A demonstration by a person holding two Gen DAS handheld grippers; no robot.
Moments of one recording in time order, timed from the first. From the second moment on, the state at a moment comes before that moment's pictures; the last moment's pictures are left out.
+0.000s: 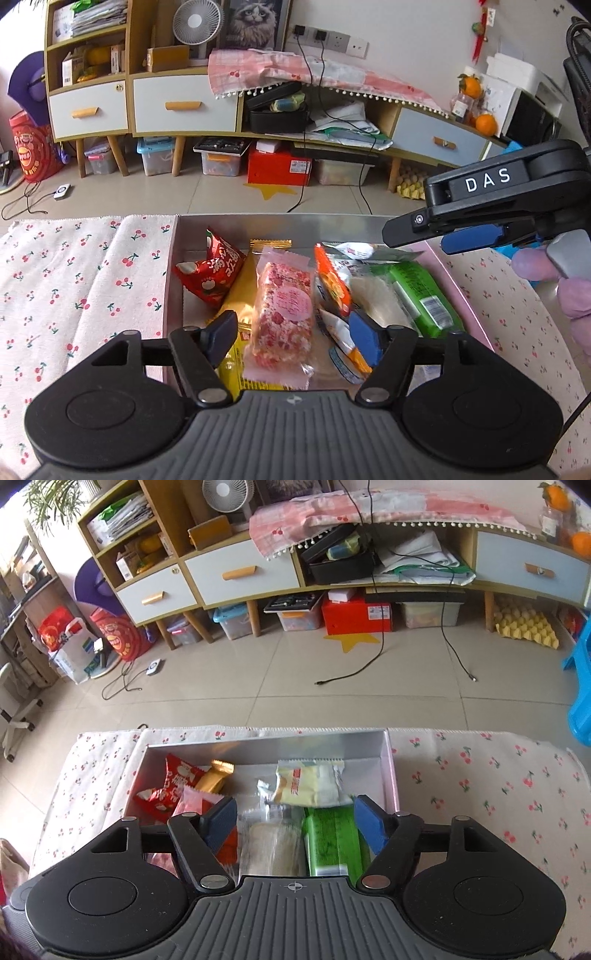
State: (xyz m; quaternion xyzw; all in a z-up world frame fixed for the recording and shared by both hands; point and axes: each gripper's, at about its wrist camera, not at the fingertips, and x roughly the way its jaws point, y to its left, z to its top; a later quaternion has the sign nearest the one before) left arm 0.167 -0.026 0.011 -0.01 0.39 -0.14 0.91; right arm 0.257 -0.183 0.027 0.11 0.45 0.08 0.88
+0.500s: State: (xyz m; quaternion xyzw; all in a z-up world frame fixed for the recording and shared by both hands) left arm 0.121 -0.028 0.035 0.01 0.39 -0.13 0.91; right arm 0.178 -0.190 0.052 0.11 0.43 0.08 0.89
